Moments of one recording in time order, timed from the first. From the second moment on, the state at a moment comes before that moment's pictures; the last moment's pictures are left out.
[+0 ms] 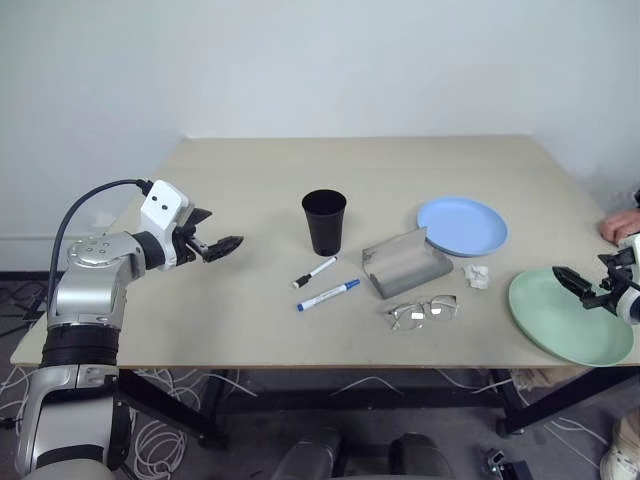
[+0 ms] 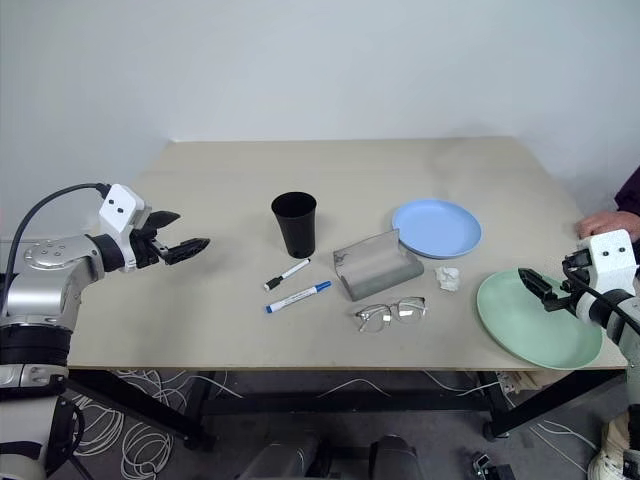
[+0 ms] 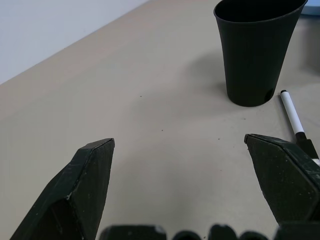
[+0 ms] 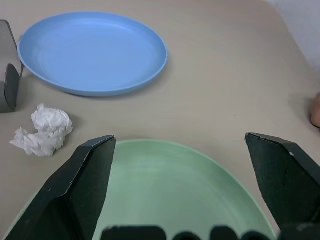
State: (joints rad) left arm -0.55 0.77 0.10 0.39 -0.22 0.31 -0.91; right arm -0.14 -0.82 -0.41 0.11 0.30 0.52 0.64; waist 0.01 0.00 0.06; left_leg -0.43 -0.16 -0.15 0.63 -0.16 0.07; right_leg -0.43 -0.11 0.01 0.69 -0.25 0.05
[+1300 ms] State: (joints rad) left arm -0.36 0.69 0.13 0.13 -0.26 0.44 -0.85; right arm -0.27 -0.99 -0.41 0.59 0.23 0.55 0.62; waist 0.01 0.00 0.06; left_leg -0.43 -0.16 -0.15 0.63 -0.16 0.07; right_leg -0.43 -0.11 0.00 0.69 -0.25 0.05
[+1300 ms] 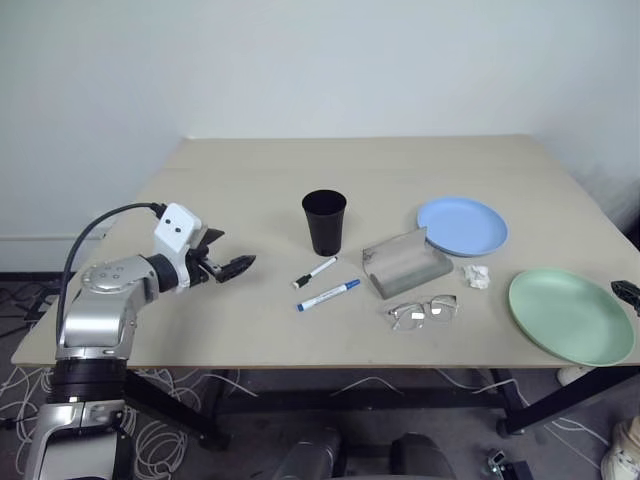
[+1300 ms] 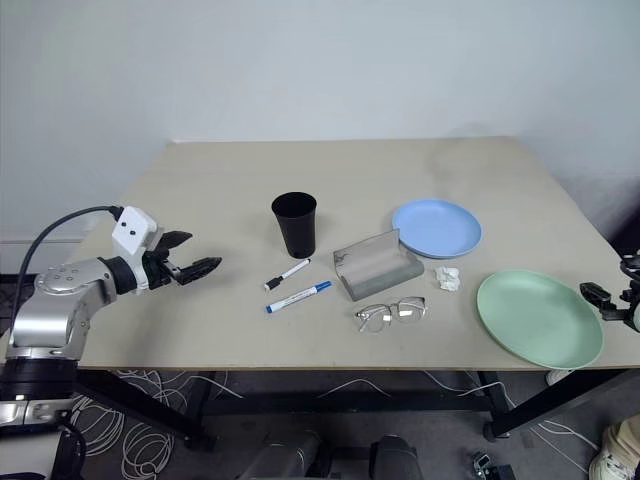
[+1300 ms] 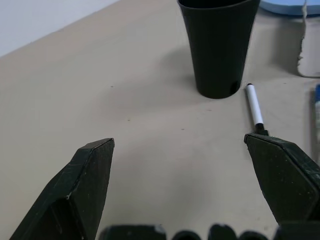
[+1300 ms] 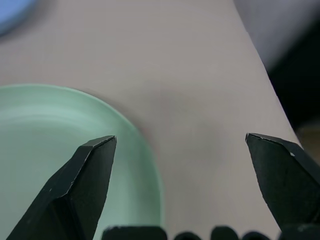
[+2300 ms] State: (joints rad) left arm -0.33 0.64 0.13 0.11 -0.26 0.40 -0.85; right arm -0.25 -0.92 -0.37 0.55 0.25 0.72 0.62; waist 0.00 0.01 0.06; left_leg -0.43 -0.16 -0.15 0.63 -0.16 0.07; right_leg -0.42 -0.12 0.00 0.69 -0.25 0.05
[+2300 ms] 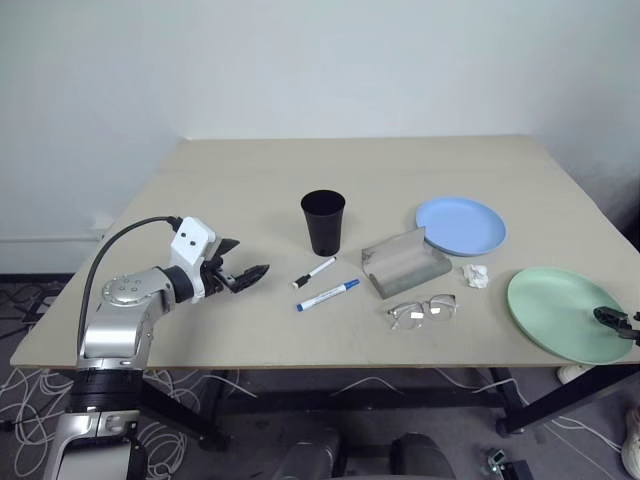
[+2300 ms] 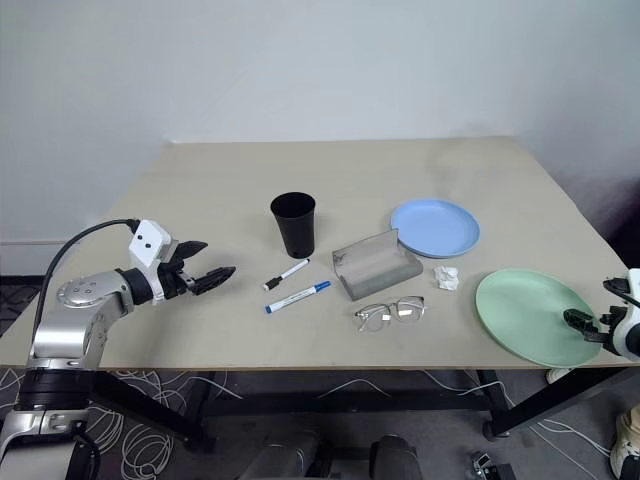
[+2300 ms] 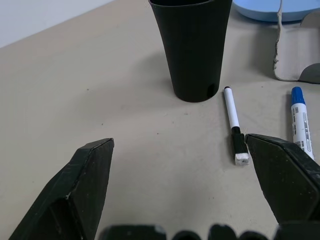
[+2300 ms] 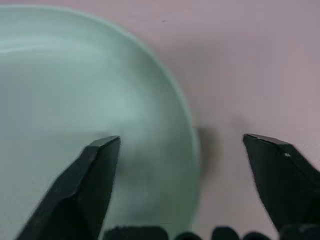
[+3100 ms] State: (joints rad) left arm -0.34 0.64 0.13 0.11 -0.26 0.40 -0.85; right arm -0.31 -0.86 -0.52 0.49 0.38 0.89 0.60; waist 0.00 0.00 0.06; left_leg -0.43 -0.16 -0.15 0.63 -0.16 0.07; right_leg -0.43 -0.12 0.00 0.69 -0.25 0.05
